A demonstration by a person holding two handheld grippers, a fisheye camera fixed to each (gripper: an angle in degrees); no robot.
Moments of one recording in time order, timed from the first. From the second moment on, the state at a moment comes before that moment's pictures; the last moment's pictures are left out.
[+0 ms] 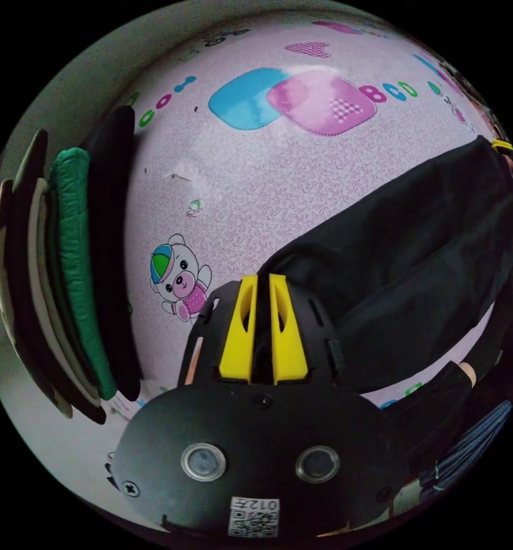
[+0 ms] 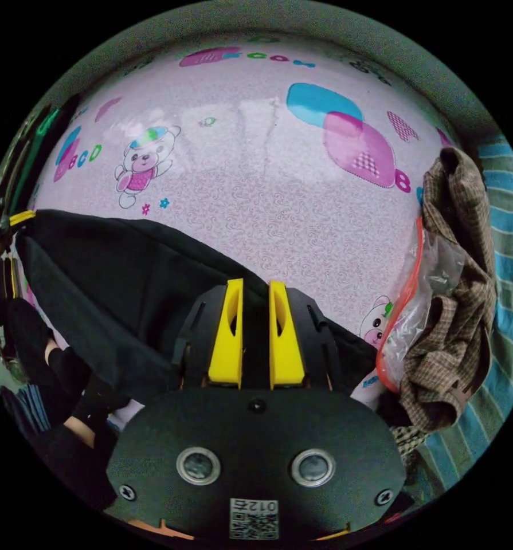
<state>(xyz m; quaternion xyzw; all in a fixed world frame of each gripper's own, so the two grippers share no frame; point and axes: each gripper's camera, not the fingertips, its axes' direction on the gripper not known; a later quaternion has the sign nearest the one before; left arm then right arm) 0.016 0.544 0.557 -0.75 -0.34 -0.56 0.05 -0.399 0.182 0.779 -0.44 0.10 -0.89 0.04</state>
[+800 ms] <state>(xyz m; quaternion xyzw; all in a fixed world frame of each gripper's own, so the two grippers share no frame) 0.084 0.409 0.610 -0.67 -0.44 -0.58 0.14 -0.402 0.119 0.738 -0.54 0.07 -0.84 0.06</state>
